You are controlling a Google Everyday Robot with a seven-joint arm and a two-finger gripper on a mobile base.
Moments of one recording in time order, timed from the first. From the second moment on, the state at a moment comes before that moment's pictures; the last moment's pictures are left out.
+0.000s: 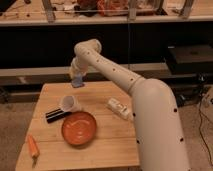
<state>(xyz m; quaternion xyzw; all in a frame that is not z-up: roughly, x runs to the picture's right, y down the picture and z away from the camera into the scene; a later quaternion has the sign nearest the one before) -0.175 -0.108 0.848 0.08 -0.28 -0.76 0.57</state>
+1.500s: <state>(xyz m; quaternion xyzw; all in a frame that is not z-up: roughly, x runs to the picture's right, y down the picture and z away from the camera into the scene) -0.221 -0.038 0.775 0.15 -0.29 -0.83 0.45</state>
